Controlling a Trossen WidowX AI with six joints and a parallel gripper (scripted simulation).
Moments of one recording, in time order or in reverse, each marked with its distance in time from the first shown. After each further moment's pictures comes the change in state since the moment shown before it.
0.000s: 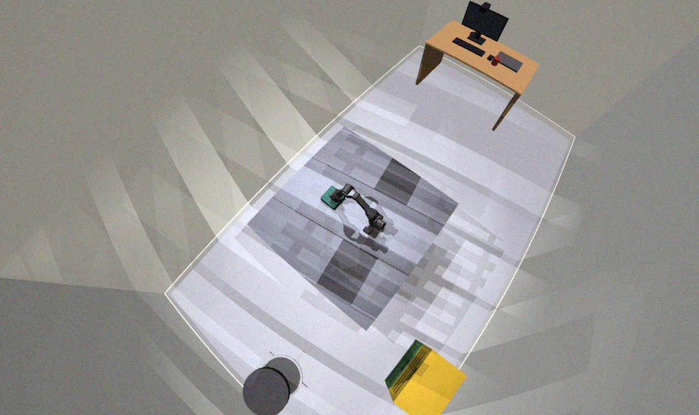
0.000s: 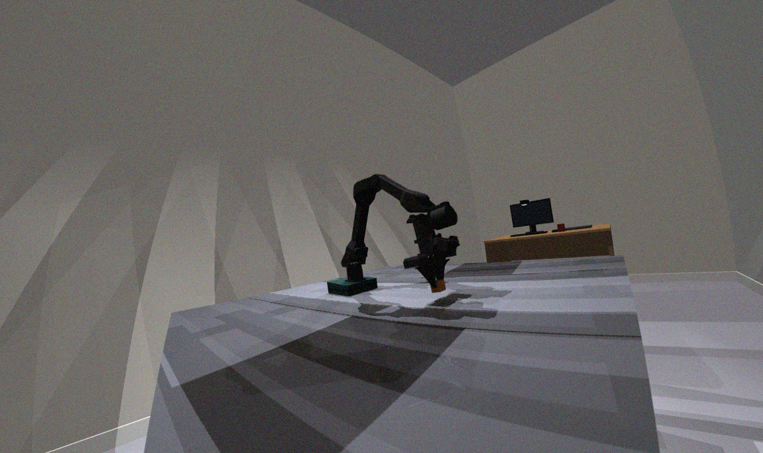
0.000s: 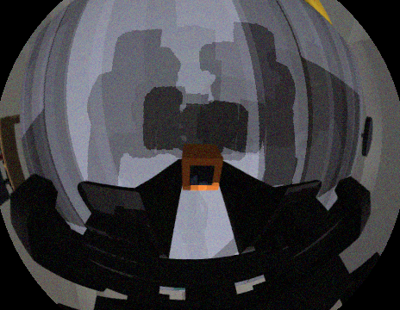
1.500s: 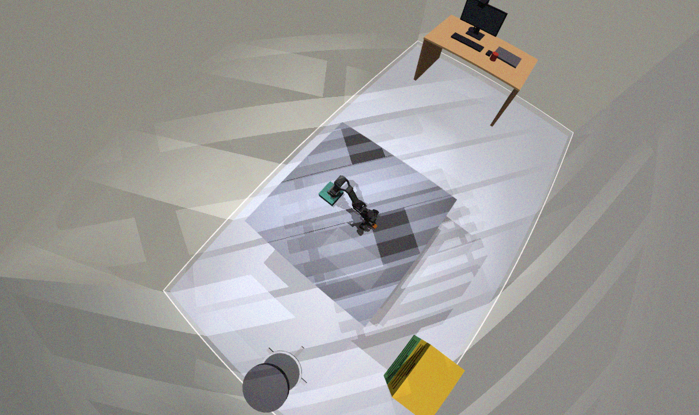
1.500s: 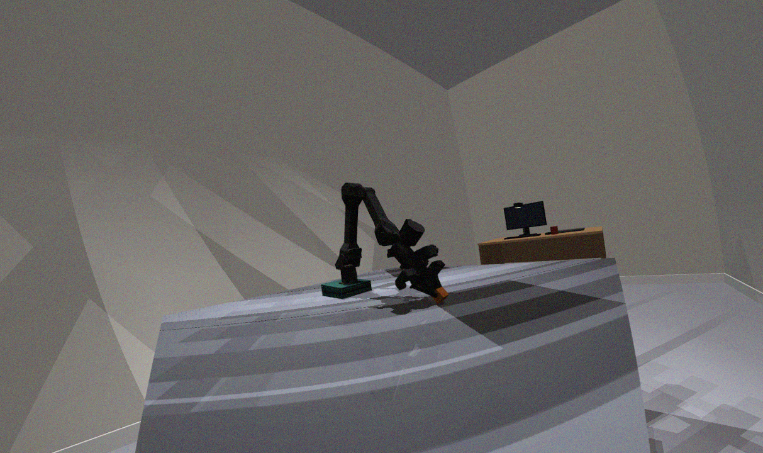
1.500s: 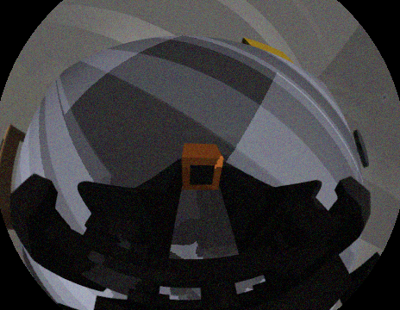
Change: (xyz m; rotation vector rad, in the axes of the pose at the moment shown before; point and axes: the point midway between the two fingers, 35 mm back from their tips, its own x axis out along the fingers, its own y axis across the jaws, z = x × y) arm 0.028 0.000 0.001 -0.003 -0.606 0.002
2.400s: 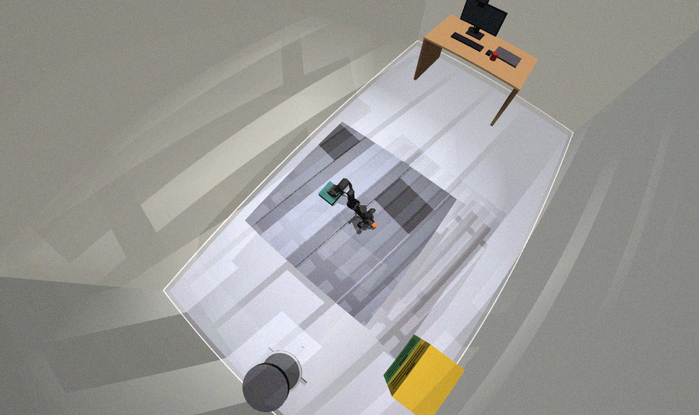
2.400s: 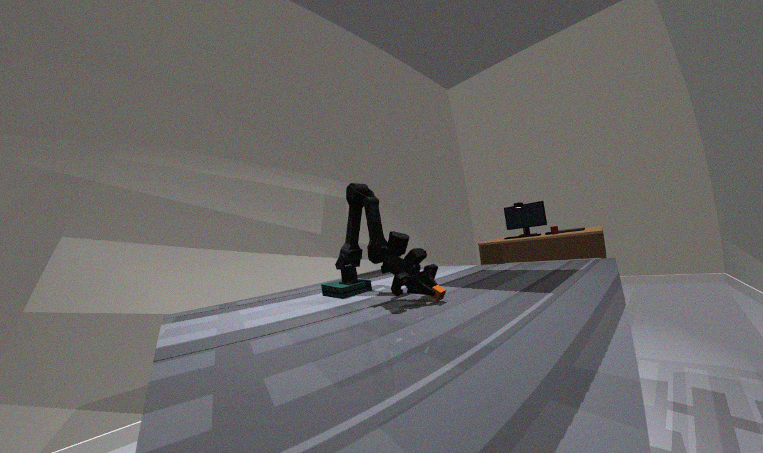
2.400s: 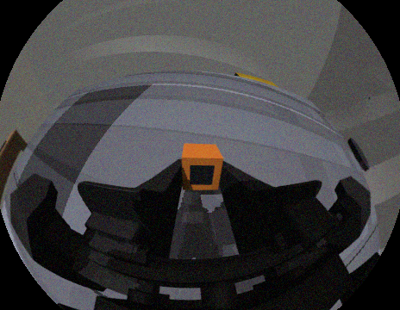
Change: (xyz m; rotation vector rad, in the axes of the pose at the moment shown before) arm -0.008 0.000 -0.013 -0.002 -0.312 0.001
